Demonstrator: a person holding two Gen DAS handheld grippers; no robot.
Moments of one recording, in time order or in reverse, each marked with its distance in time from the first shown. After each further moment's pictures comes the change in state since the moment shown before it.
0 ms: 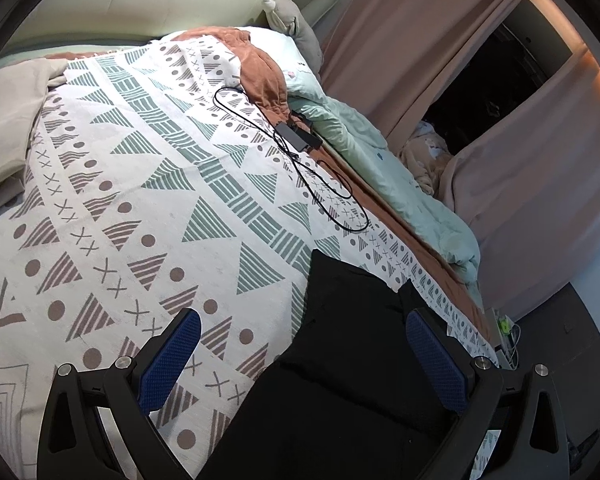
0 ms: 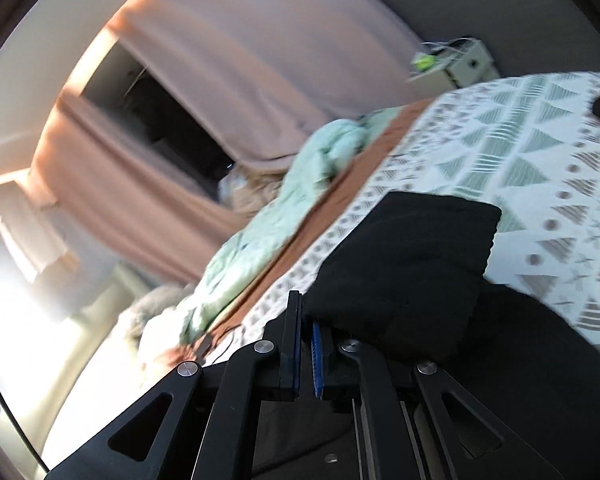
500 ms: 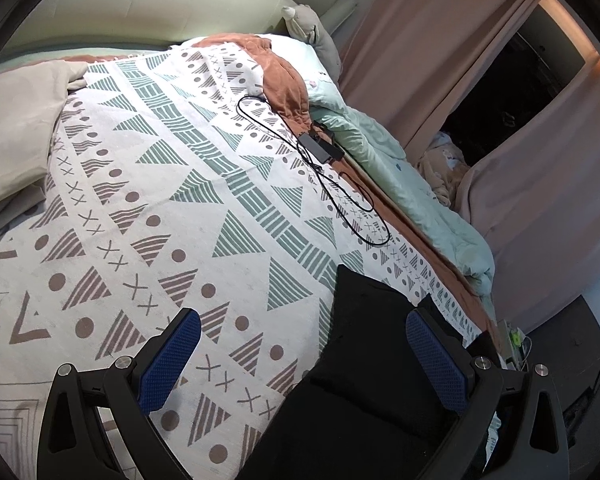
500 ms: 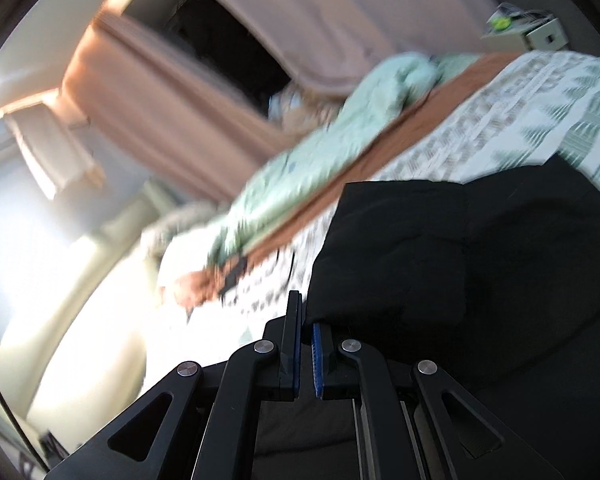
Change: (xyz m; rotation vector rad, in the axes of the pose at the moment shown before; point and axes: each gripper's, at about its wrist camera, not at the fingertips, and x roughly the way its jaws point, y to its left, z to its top) left arm -0.002 0.019 0.012 -0.023 -0.023 0.061; right arm 0.106 0.084 -0.088 -0.138 0.323 0.093
